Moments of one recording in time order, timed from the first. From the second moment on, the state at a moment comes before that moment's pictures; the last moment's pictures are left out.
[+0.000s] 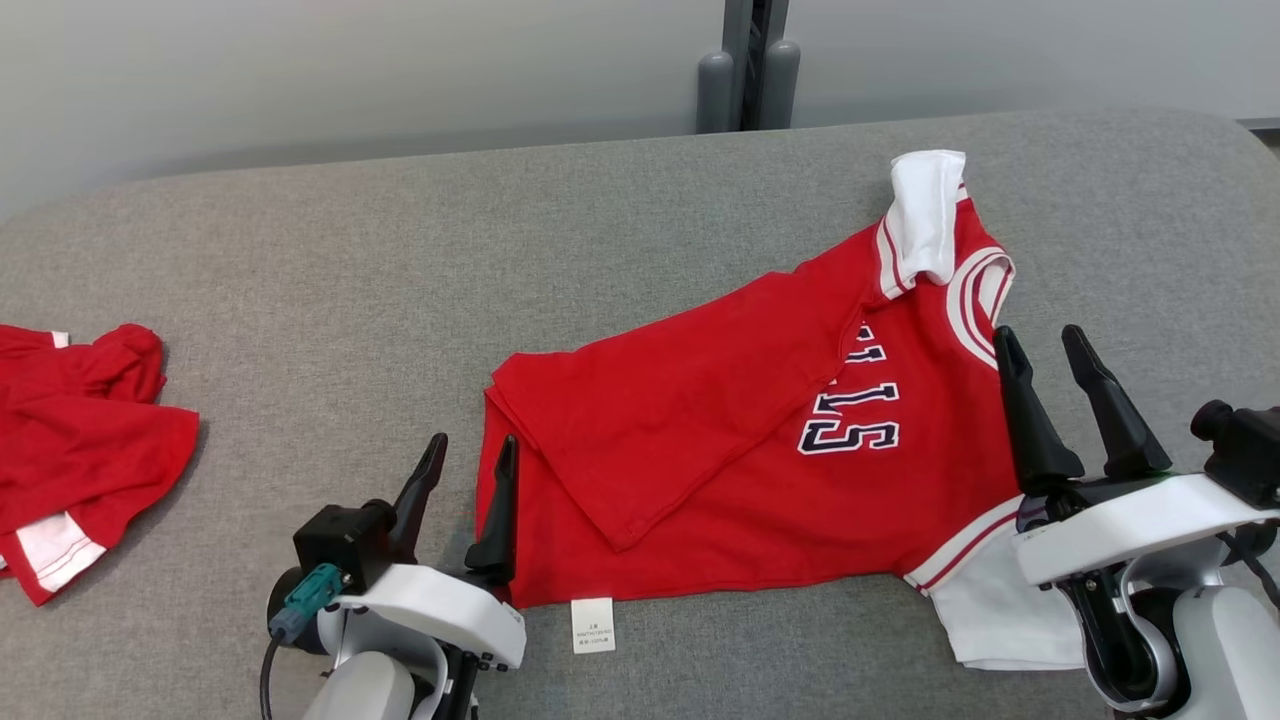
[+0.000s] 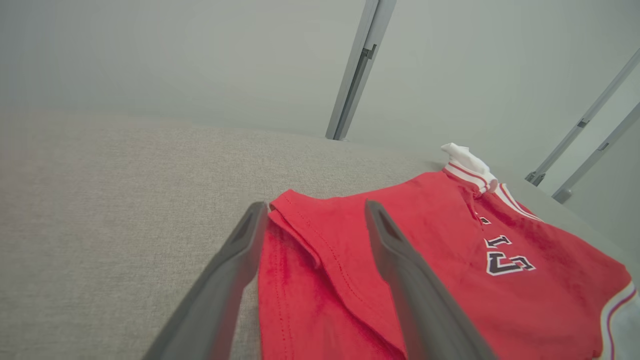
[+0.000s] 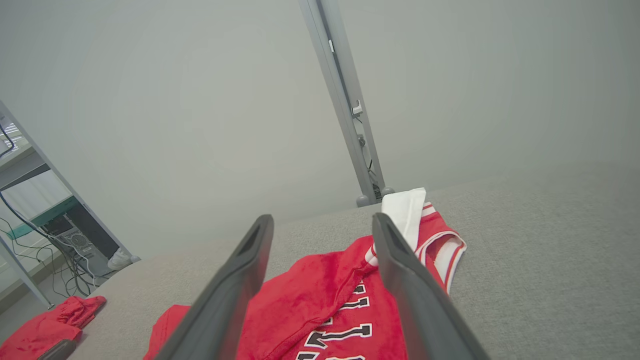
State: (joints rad) left arm -0.22 0.05 -0.29 0.41 -0.45 0.00 -0.26; right arm -0.20 -0.09 0.05 0.05 0.49 0.13 -0.02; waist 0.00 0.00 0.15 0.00
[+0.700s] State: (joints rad) left arm -0.31 0.06 -0.54 0.50 -0.60 -0.05 -0.01; right arm -0.24 -0.12 0.09 0.14 0.50 0.13 -0.14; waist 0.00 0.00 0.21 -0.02
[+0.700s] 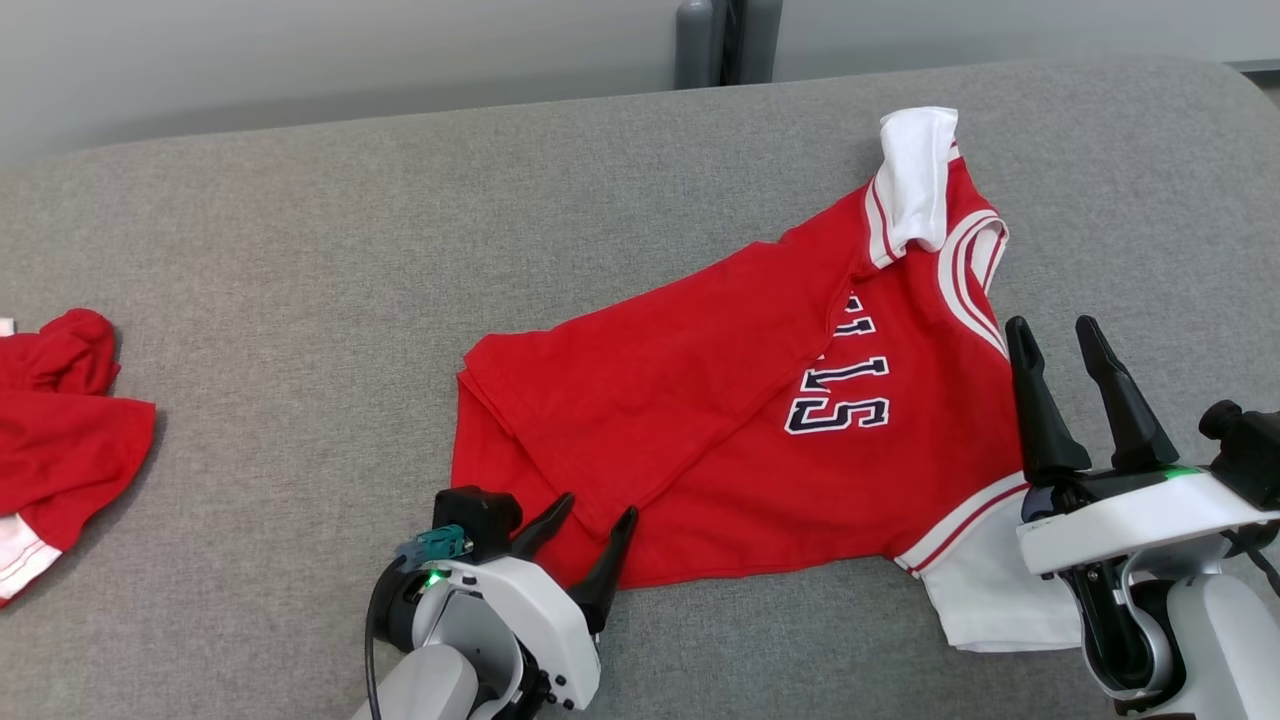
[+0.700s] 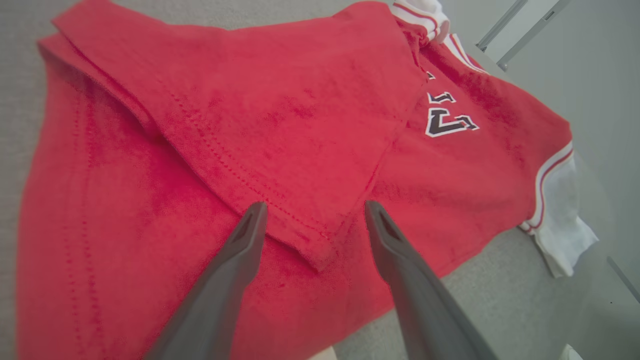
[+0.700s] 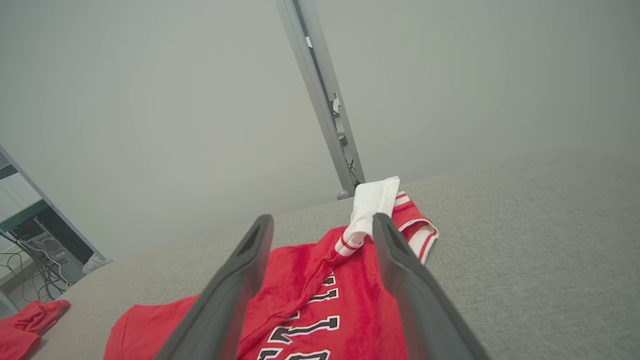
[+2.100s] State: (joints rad) left arm -0.66 0.19 -0.36 0.36 -0.83 -0.05 0.23; right arm -0.30 -0.10 0.14 0.18 0.53 0.13 -0.19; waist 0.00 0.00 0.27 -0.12
